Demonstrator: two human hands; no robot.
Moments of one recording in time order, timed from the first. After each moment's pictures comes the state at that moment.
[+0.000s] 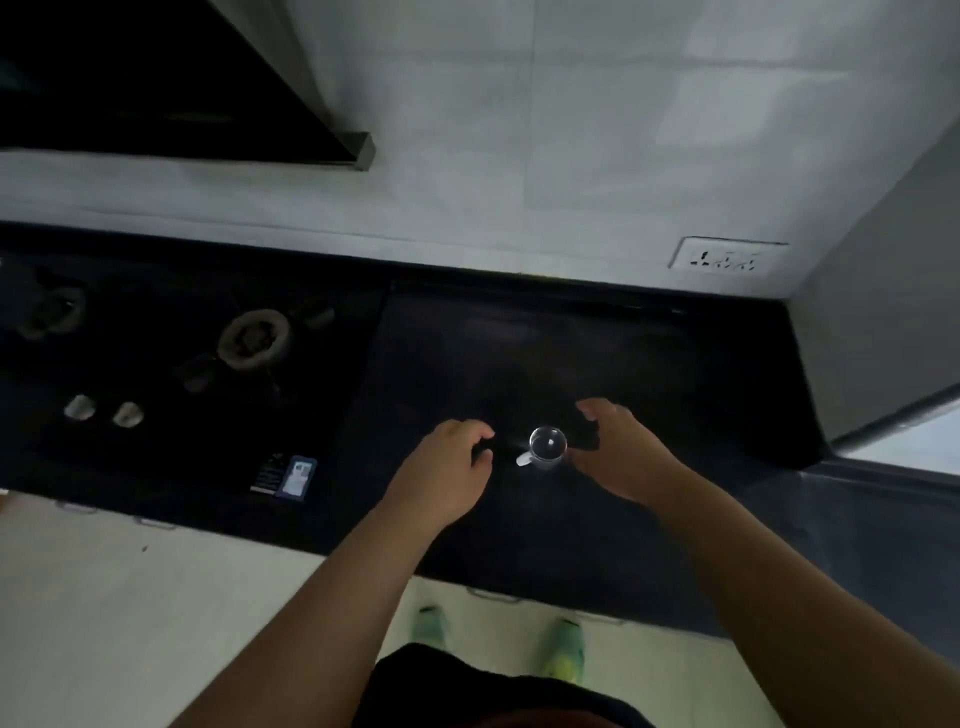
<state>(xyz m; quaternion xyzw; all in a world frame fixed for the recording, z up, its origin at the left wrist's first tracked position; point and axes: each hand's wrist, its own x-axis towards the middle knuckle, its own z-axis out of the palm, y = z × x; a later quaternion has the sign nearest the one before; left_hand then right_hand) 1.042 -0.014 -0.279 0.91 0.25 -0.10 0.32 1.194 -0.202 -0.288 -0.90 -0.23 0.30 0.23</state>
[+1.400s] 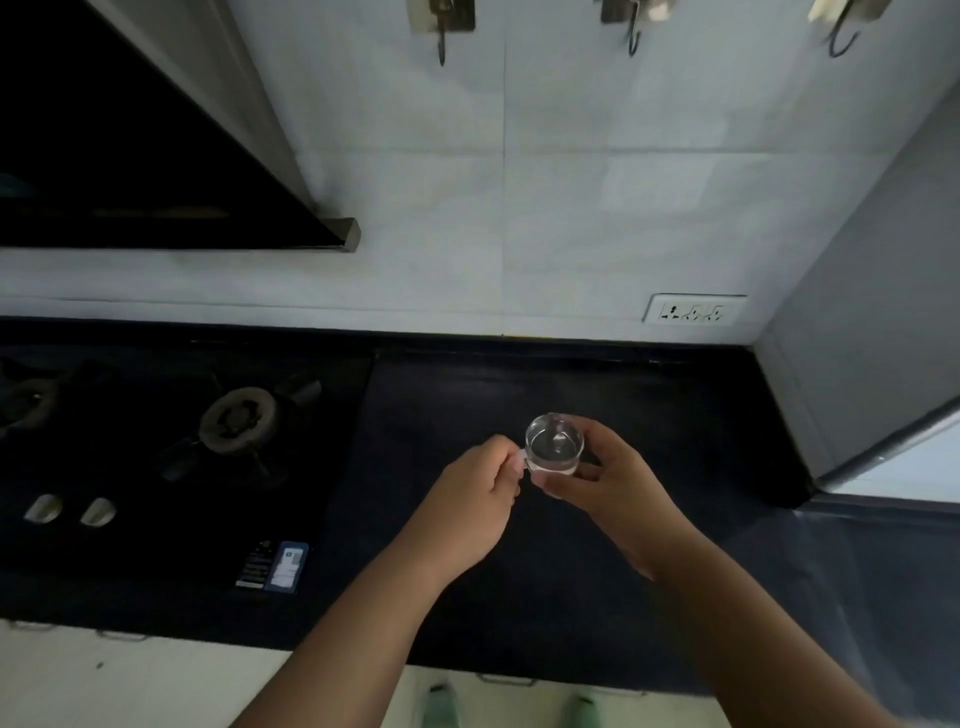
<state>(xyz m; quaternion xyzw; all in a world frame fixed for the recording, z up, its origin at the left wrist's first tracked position) 1.066 -0.016 -0.213 0.89 0.17 -0.05 0.42 1.157 -0.182 -0.224 -0.75 -0.15 0.29 0.58</state>
